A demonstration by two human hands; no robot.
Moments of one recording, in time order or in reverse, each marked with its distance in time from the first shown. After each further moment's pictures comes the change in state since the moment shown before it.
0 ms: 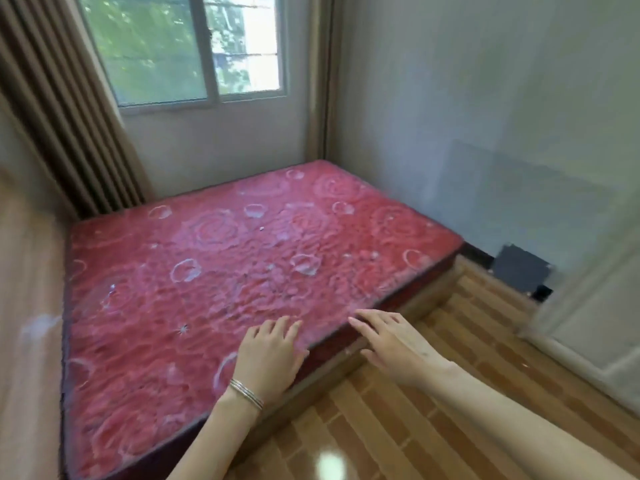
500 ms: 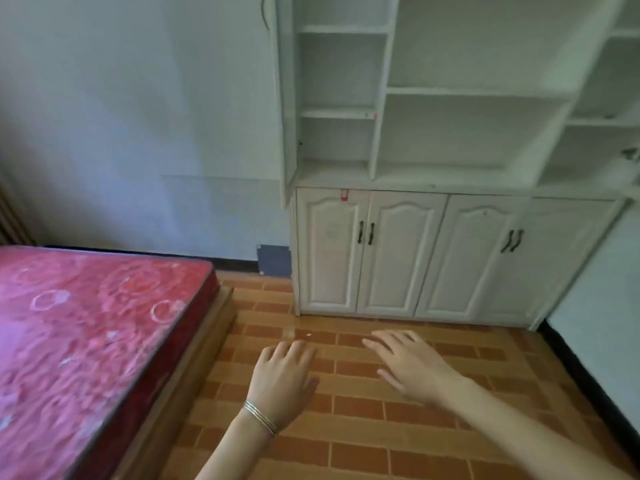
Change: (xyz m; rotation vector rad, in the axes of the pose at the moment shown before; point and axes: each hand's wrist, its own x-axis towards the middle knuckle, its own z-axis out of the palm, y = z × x) left_hand 0.099 0.521 0.004 -0.208 0.067 0.890; right_hand -0.490 0.207 -0.053 -0.063 -0.174 0.892
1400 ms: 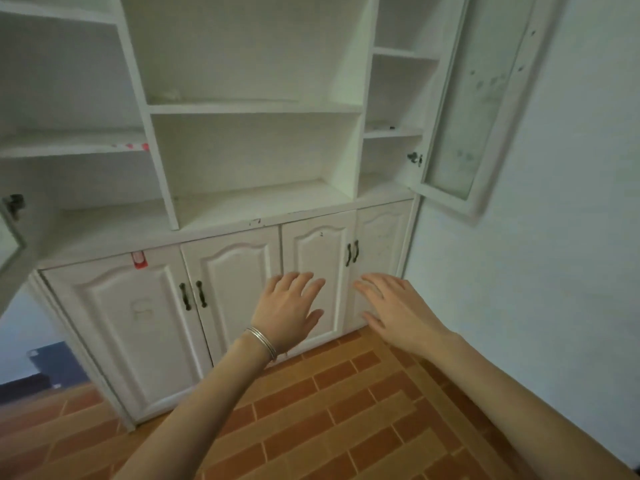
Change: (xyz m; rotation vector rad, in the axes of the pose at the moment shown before) left_hand 0.491 0.208 0.036 -0.172 0.158 0.559; right_hand -0.004 0.399 -0.035 -0.045 0.245 0.608
